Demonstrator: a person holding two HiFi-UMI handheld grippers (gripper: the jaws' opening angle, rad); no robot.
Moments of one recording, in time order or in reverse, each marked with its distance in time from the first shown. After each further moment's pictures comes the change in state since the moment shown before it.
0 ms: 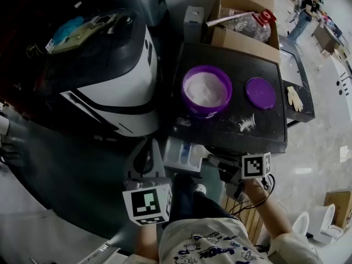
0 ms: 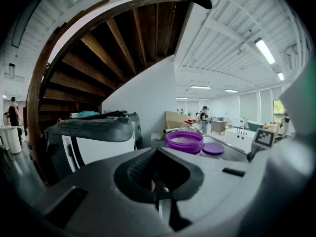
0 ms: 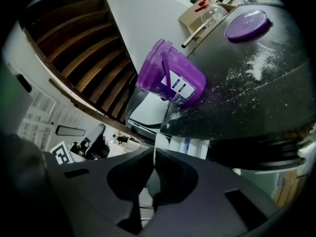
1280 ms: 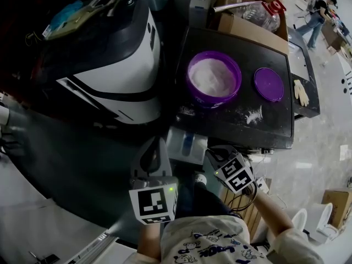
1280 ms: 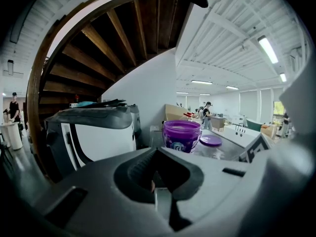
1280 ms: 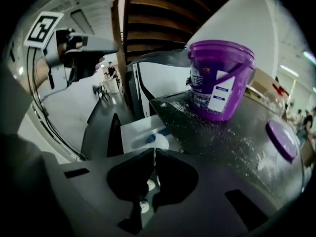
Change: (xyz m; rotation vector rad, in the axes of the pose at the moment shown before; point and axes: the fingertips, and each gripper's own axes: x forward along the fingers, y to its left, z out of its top) left arm 0.003 -0.015 -0.042 -0.028 0.082 -0.016; right arm 0.037 -0.054 -0.029 -0.964 0.275 -0.432
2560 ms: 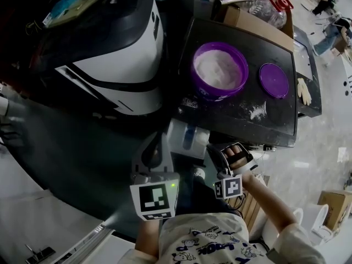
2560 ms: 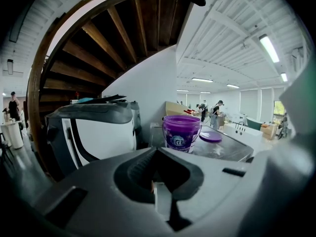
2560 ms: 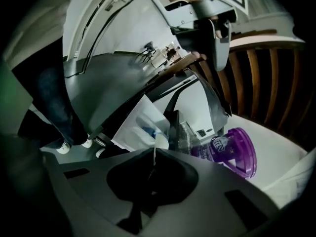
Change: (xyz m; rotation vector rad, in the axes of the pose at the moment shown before) left arm 0.001 -0.001 -0.019 0.016 0.024 -0.003; right arm 0.011 0.015 -0.015 -1.092 -0.022 -0.355
